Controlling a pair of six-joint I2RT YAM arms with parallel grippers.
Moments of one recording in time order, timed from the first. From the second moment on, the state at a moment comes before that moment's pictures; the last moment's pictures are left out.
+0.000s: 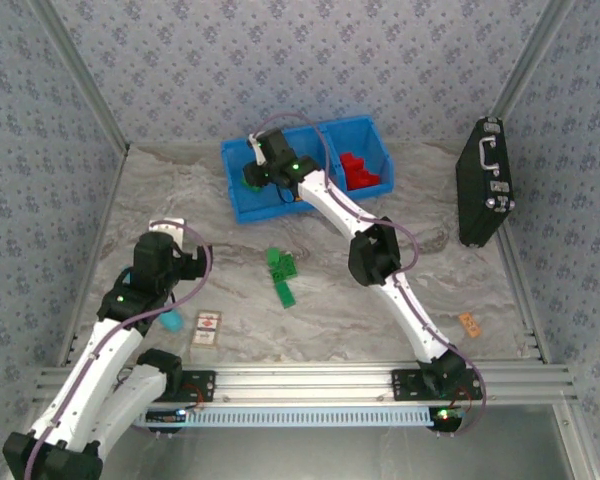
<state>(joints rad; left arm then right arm) -0.32 0.71 0.67 -0.56 -0.26 -0.12 0.66 2.66 2.65 -0.63 -0.05 0.17</state>
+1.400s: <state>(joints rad) -0.29 0.63 0.66 -0.56 -0.33 -0.11 0.81 2.27 2.16 -0.66 0.00 0.18</state>
